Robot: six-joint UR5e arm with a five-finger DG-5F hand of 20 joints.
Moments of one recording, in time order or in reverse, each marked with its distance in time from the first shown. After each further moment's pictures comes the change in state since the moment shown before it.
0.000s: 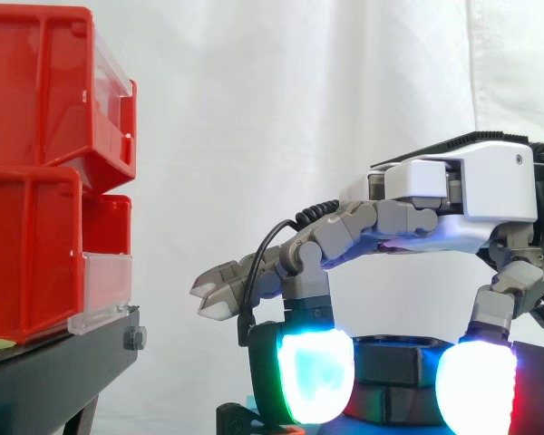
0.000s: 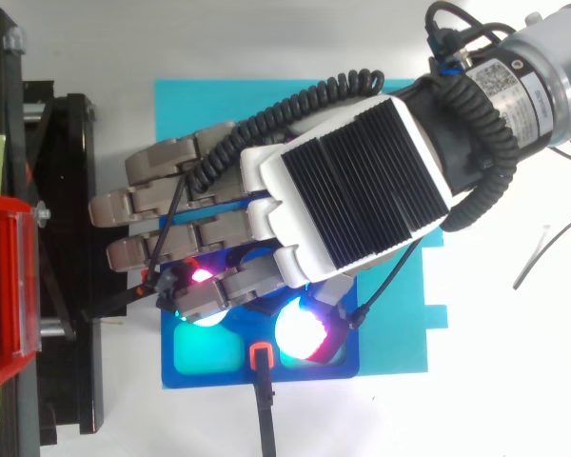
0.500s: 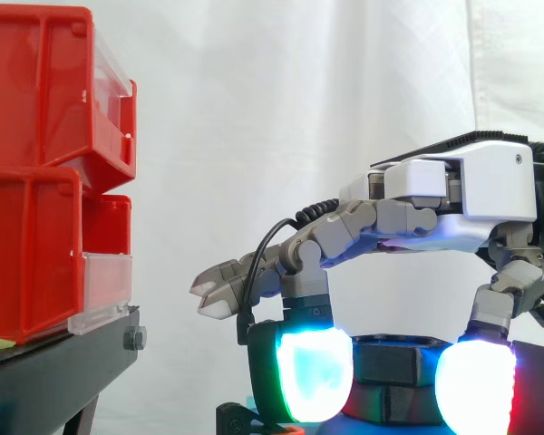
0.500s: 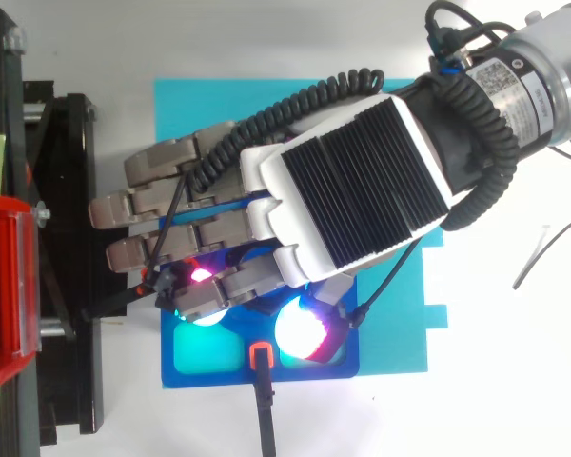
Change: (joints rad) arm 0.000 0.000 0.000 0.001 0.000 -0.003
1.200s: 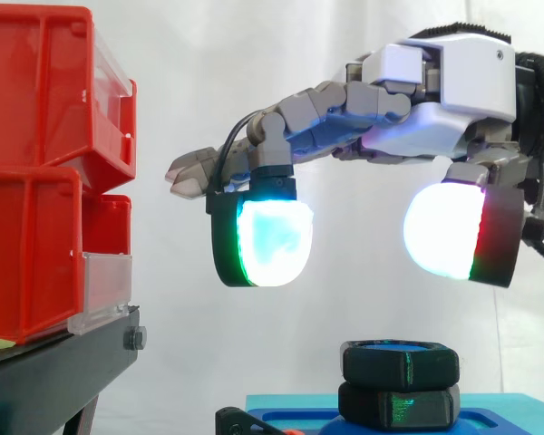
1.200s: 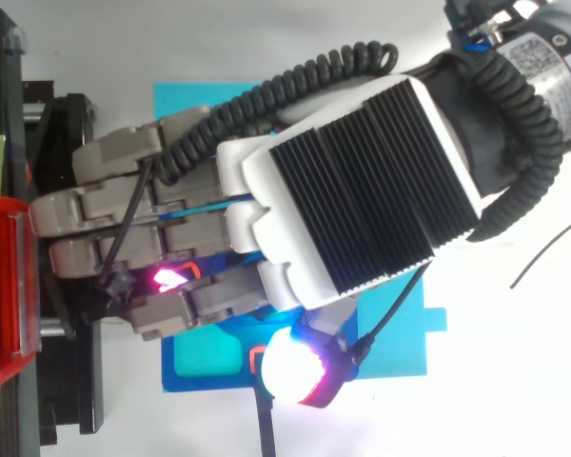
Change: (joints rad) arm 0.012 0.005 0.148 -0.130 0.011 -0.035
